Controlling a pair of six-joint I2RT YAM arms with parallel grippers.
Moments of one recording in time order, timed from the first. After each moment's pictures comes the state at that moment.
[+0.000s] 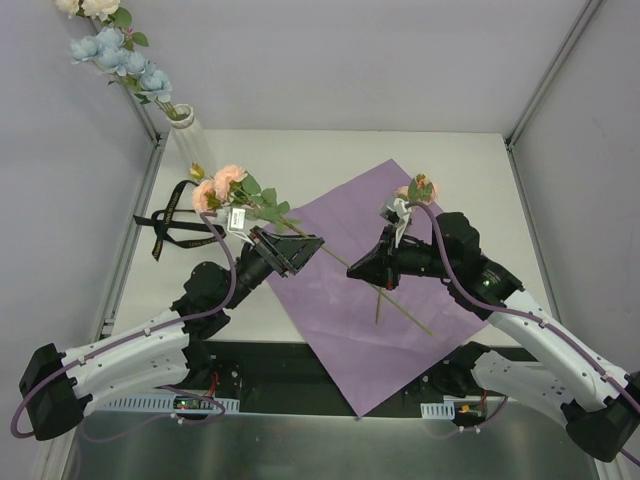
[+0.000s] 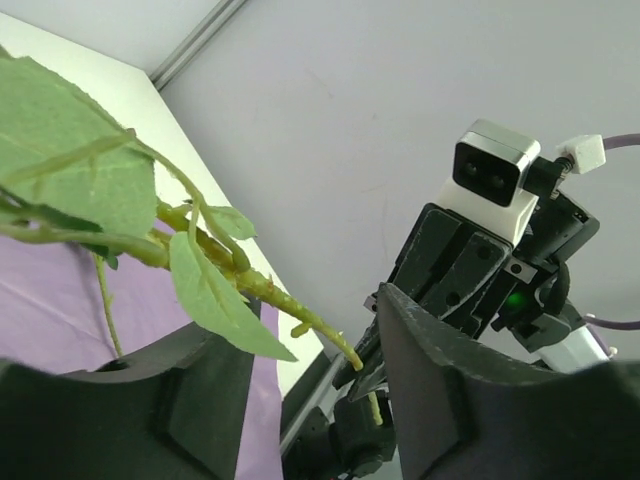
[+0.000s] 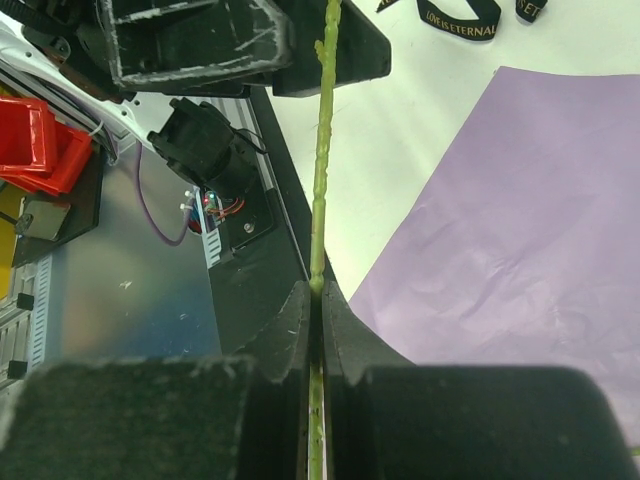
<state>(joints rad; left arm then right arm) -0.92 0.77 0.43 0.60 -0.09 -0.91 0.73 0.88 0.85 -0.26 -0.63 0.27</state>
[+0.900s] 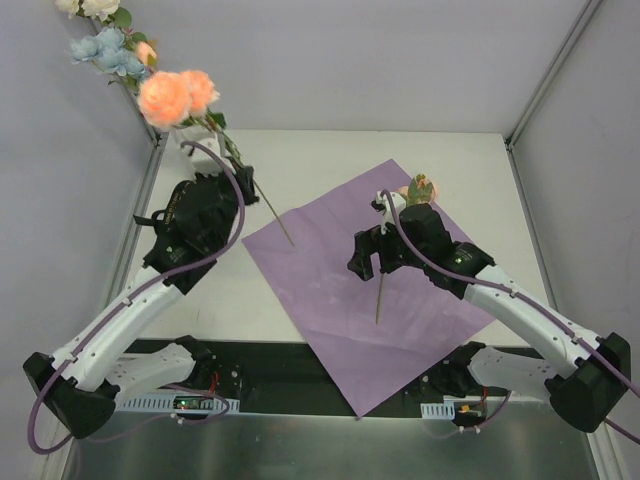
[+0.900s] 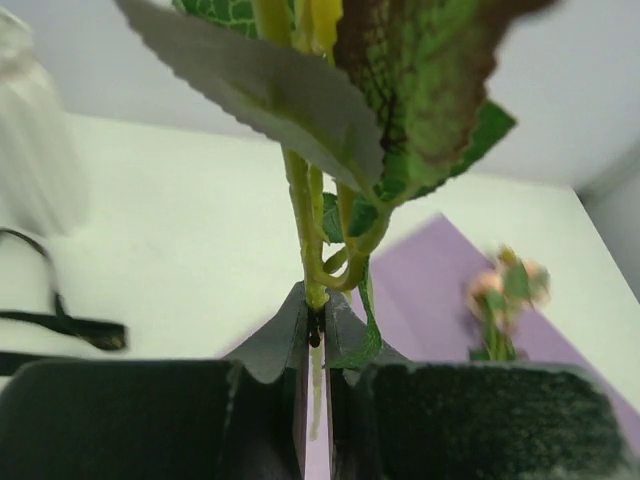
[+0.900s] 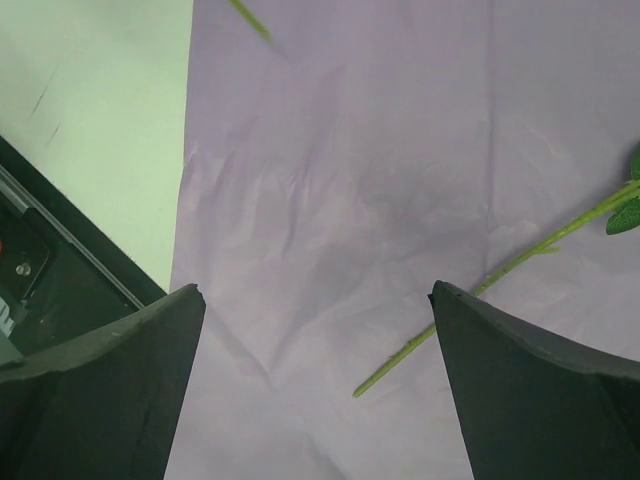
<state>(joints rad) -0.70 0.94 0.95 -0.08 -0.49 -0.33 0.72 1.07 0.91 -0.47 -0.14 0.24</state>
